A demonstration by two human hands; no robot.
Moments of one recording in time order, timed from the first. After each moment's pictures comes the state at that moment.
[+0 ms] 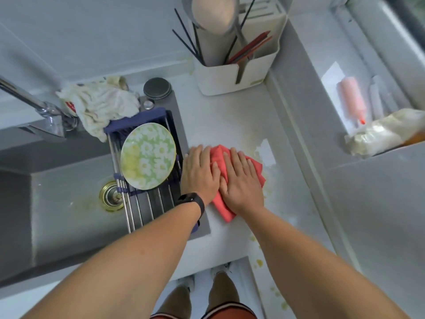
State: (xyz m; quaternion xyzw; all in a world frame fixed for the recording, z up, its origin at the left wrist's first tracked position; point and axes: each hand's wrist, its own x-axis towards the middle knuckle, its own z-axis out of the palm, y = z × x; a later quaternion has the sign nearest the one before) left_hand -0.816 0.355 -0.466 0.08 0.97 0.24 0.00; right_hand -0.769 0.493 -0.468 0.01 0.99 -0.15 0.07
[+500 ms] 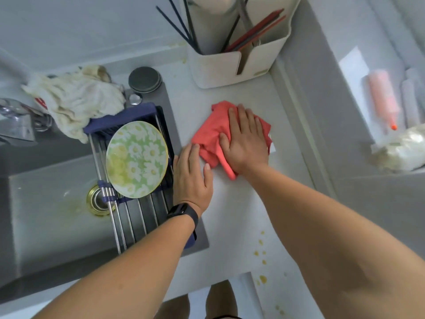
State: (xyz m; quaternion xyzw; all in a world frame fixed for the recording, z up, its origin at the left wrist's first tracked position) left_hand -0.826 0.352 -0.493 0.07 0.95 0.31 -0.08; right_hand -0.891 0.521 -0.477 0.04 0.99 -0.13 0.04
